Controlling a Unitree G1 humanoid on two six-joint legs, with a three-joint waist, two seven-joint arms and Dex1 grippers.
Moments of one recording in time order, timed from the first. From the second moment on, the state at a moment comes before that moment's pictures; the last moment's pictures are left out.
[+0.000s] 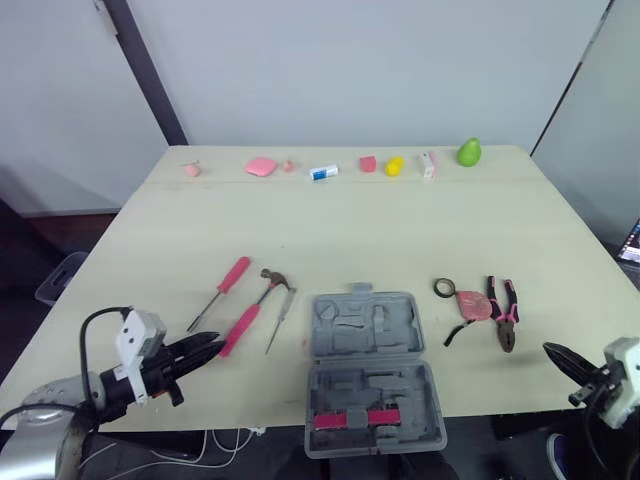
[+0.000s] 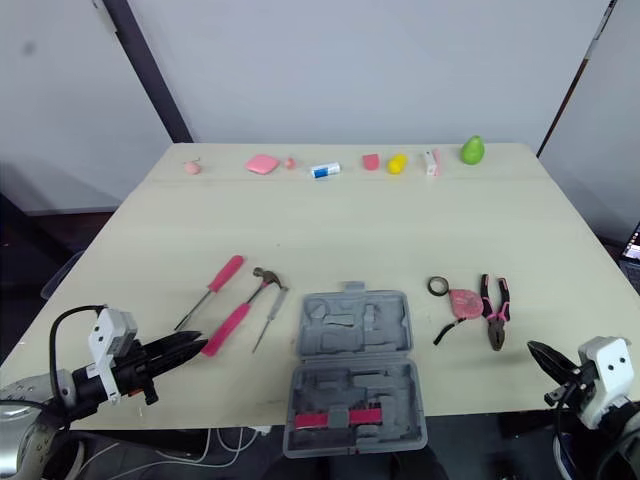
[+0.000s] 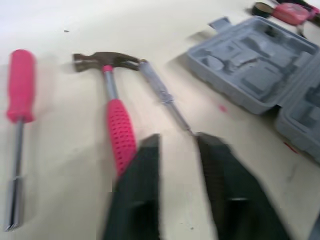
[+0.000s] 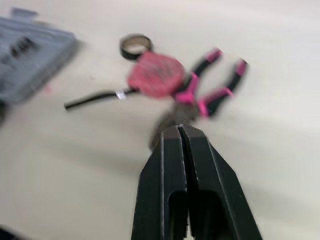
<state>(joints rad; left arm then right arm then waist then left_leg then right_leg) 0.25 0.70 0.43 -0.01 -0.46 0.20 -1.10 0.41 -0.54 -0.49 -0.10 0.45 0.08 0.84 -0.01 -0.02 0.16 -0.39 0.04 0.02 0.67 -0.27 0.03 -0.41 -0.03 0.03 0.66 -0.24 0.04</state>
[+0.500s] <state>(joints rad) 0.40 0.69 0.51 0.06 -0.51 0.12 -1.16 0.51 -0.52 -0.55 -0.03 0.47 0.00 0.86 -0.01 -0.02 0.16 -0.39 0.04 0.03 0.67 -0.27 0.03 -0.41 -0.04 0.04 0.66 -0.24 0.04</state>
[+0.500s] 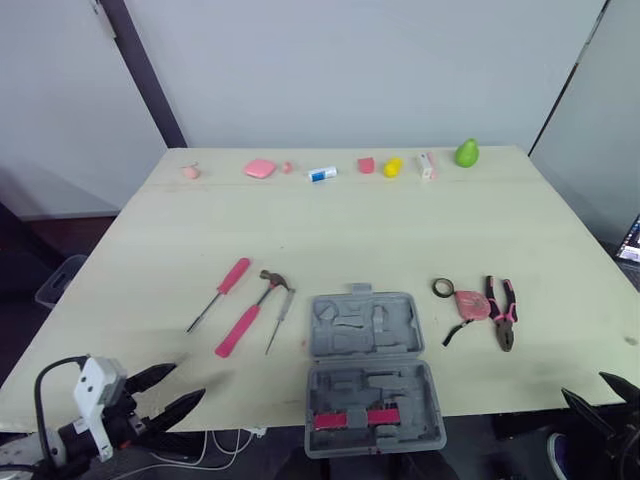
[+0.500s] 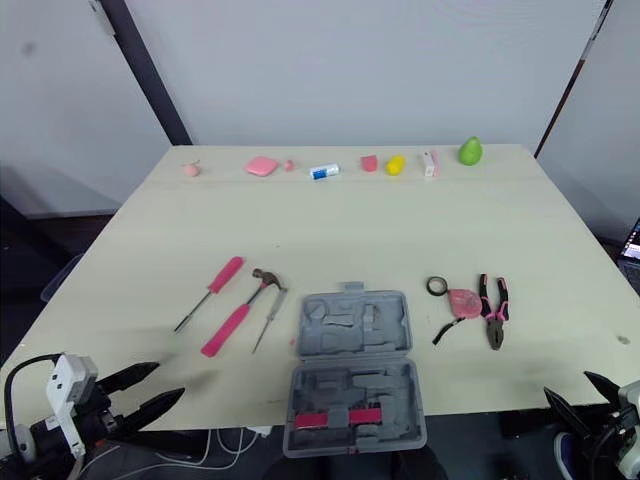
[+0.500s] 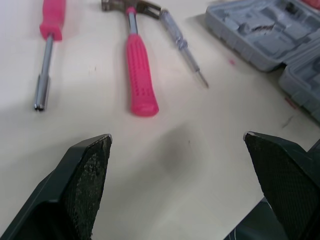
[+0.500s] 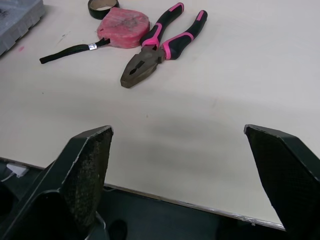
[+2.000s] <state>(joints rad) -0.12 0.80 0.18 -0.25 -0.62 0.32 -1.29 -0.95 -0.64 0.58 0.68 -0.31 0.10 1.26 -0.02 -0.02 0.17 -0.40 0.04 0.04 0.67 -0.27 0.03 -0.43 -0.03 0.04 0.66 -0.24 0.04</state>
